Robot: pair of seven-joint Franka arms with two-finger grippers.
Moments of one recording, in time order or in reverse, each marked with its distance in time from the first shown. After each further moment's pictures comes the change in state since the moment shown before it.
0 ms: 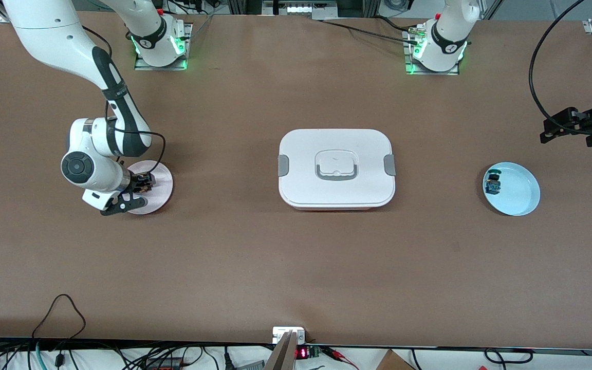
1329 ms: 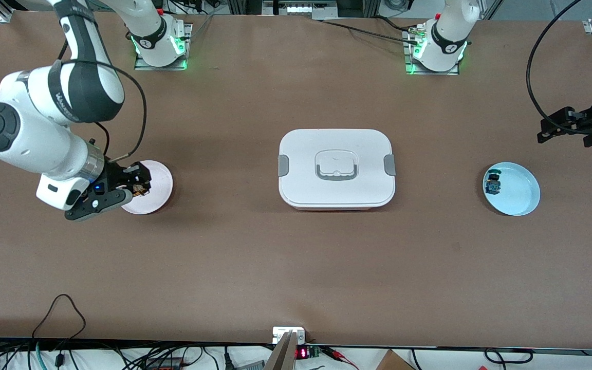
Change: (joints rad) left arm -0.009 0.000 -0.010 0.002 0.000 0.000 -0.001; right arm 0.011 -0.191 0.146 0.434 0.175 -0.447 -0.017
